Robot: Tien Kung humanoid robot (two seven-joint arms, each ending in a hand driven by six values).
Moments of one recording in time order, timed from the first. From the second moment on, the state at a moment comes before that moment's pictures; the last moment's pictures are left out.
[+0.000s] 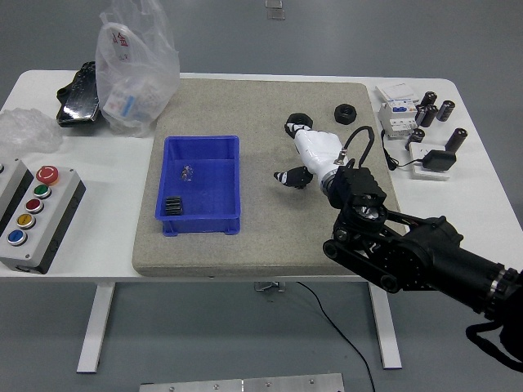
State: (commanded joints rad) left arm -0.03 0.09 -1.53 -0.18 1.38 0.14 0.18; right arm 0.79 -0.12 0.44 0.97 -1.84 -0.26 -0.54
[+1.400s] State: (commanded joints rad) left arm -0.03 0.09 -1.52 -0.18 1.37 0.14 0.17; right arm 0.83 -0.15 0.32 1.22 -2.00 -0.28 -0.53
